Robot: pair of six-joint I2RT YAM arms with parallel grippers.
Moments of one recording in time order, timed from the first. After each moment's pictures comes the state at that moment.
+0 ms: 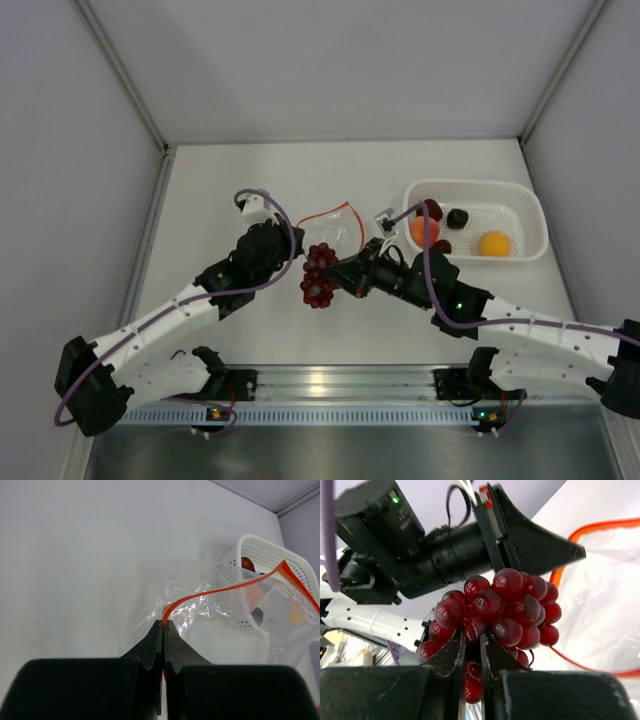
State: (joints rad) left arm -0.77 1.05 0.77 -0.08 -0.42 -0.75; right arm 1.08 0.97 0.68 0.32 0.02 0.65
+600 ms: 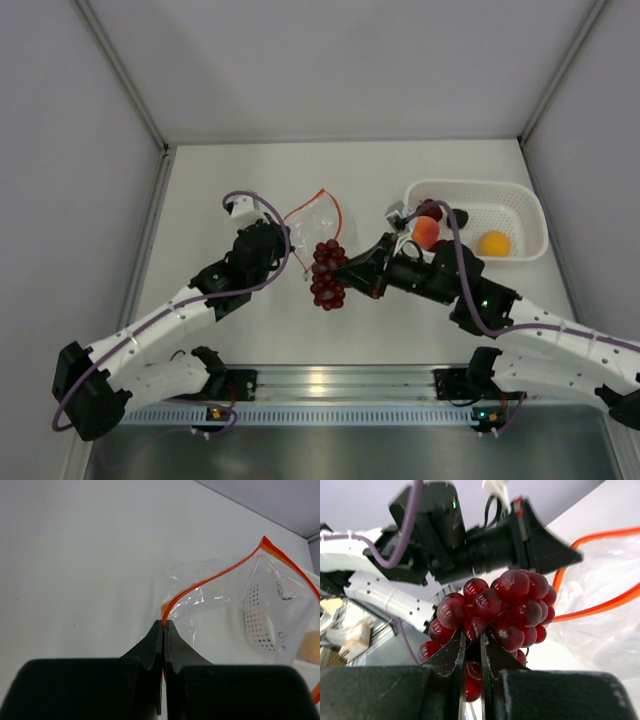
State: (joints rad) left arm -0.76 1.01 0.76 -0.12 -0.57 -0.75; right arm 1.05 0.89 0.76 0.15 -0.15 0.52
